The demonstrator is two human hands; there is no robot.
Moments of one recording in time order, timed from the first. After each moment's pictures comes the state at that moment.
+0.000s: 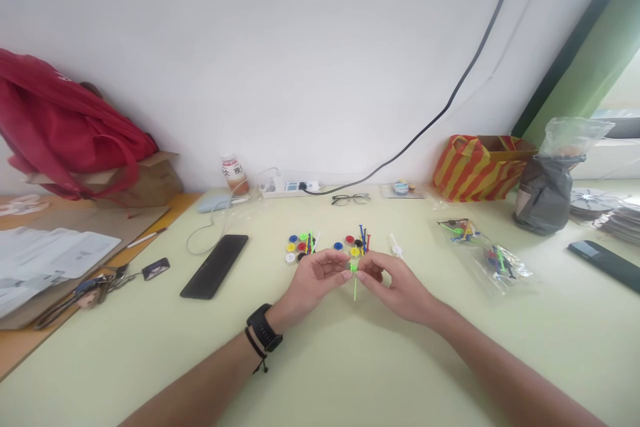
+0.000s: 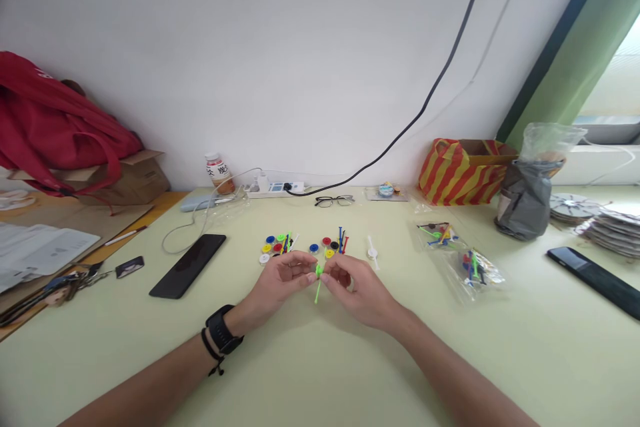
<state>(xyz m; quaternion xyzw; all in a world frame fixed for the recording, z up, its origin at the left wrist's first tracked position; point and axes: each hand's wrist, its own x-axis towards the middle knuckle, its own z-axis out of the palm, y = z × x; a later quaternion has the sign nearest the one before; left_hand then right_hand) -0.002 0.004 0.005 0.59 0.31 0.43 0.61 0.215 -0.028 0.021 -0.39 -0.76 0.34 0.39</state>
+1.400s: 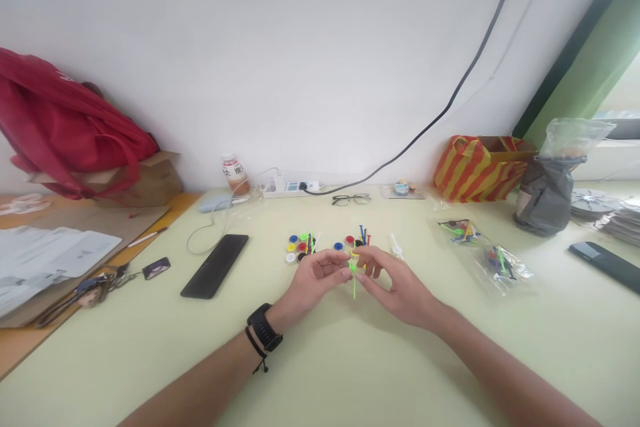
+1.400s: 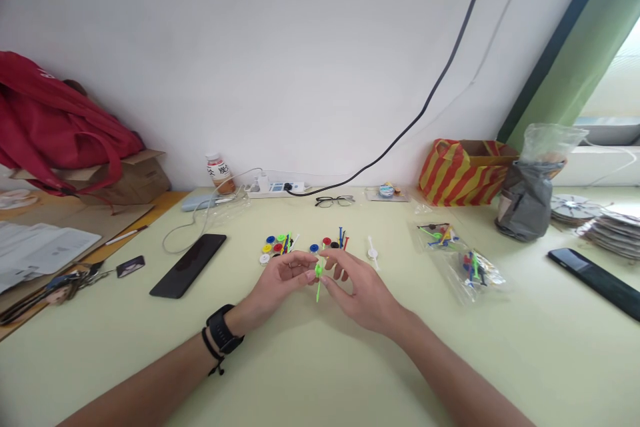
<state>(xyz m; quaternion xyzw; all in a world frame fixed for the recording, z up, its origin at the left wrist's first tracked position) -0.002 0.001 0.009 0.58 0.32 0.42 0.62 0.220 -0.032 0.015 -0.40 -0.79 0.25 0.38</state>
